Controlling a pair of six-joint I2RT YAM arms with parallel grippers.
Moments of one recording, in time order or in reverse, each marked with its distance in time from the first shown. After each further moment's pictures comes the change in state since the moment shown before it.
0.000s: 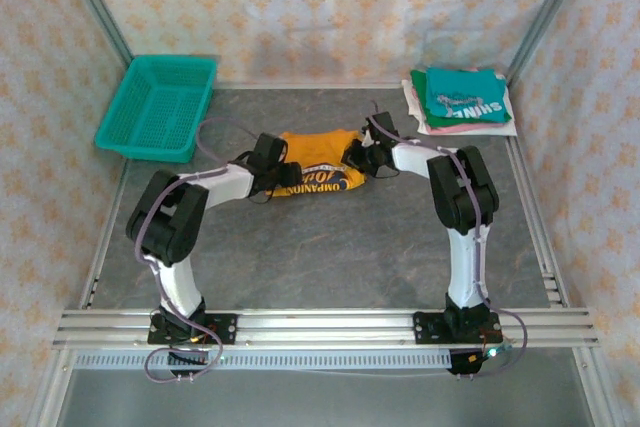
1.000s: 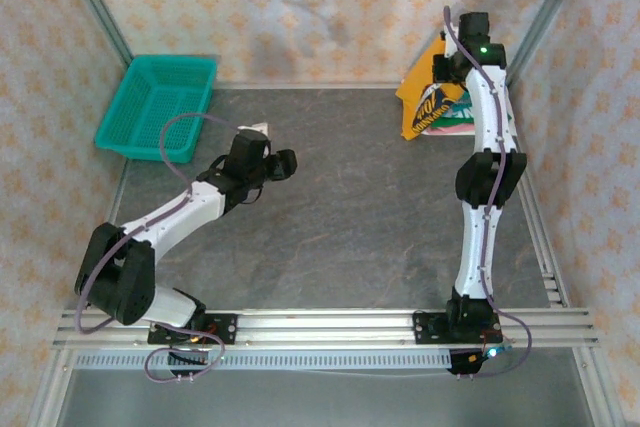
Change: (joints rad) left arm -0.037 -0.371 -0.089 -0.041 -0.050 -0.003; right arm -0.381 0.287 1.283 -0.887 0.360 -0.837
